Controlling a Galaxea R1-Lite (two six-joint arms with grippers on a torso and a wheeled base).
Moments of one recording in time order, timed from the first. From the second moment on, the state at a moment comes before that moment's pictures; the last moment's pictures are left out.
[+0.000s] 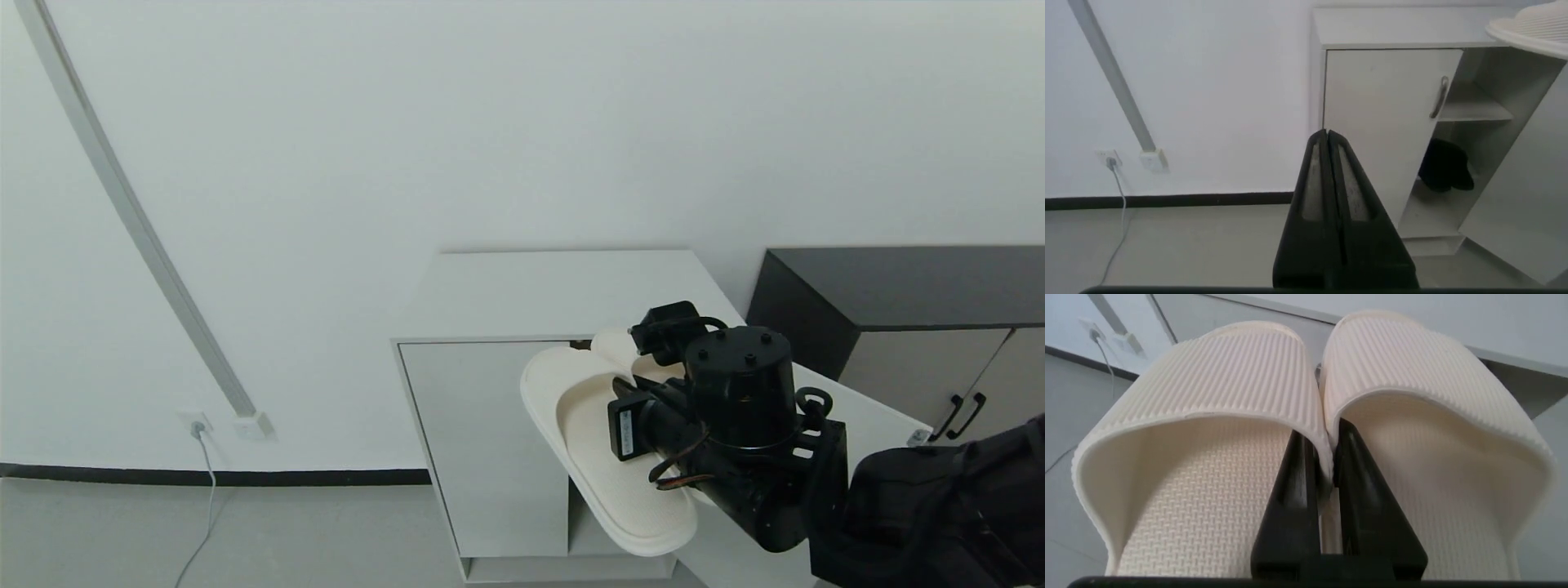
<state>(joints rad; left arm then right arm) 0.00 0.00 0.00 0.00 0.02 0.01 0.87 1.85 -0.85 -0.73 -0.48 0.15</state>
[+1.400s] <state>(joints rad) 0.00 0.00 0.00 0.00 0.02 0.01 0.85 1.86 -0.79 -0.81 -0.46 0.11</state>
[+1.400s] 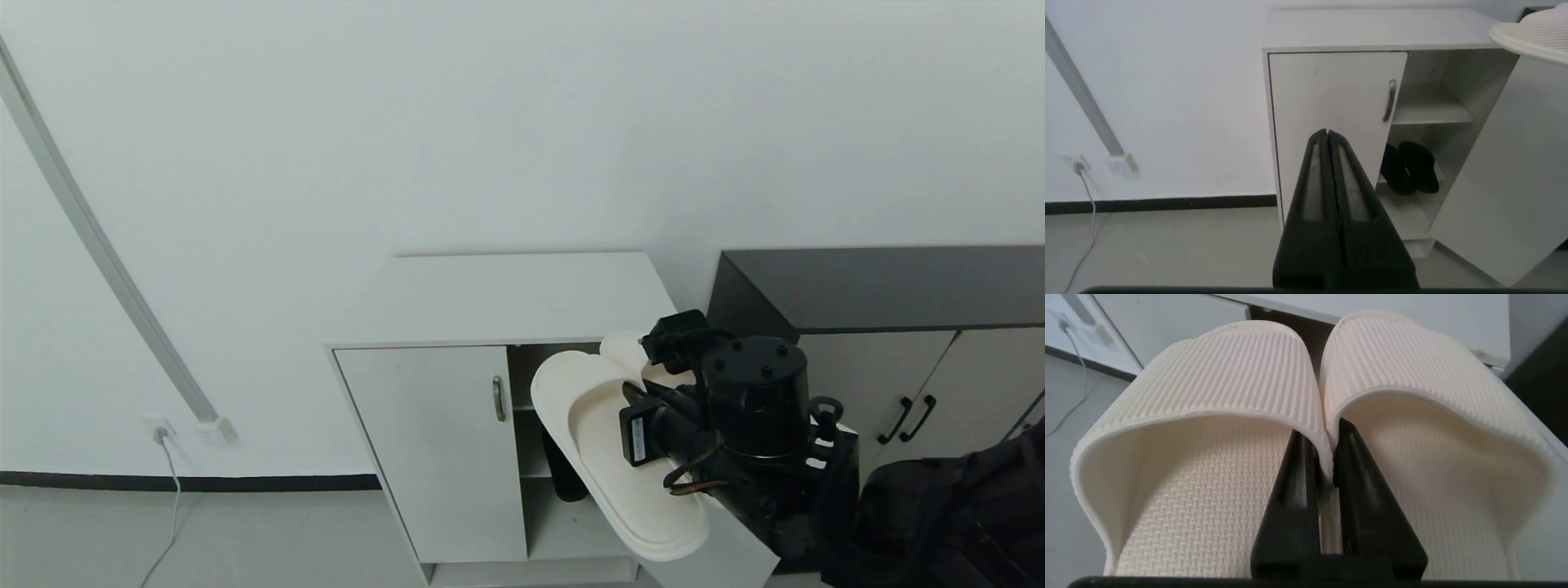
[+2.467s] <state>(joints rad) 0.00 0.00 0.00 0.00 0.02 0.01 0.86 1.87 -0.76 -0.87 -0.45 0.11</state>
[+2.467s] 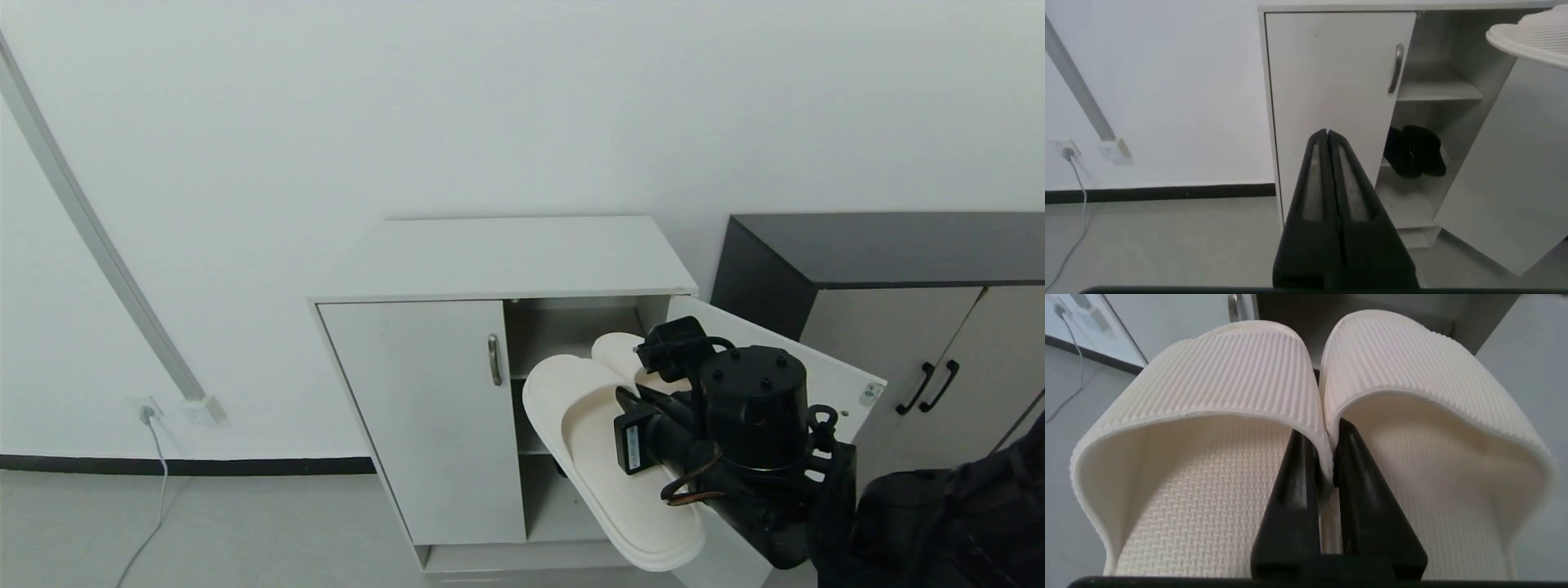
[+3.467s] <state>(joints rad) 0.00 0.00 0.00 0.00 0.02 0.01 0.86 1.87 -0.75 -0.88 -0.45 0.10</state>
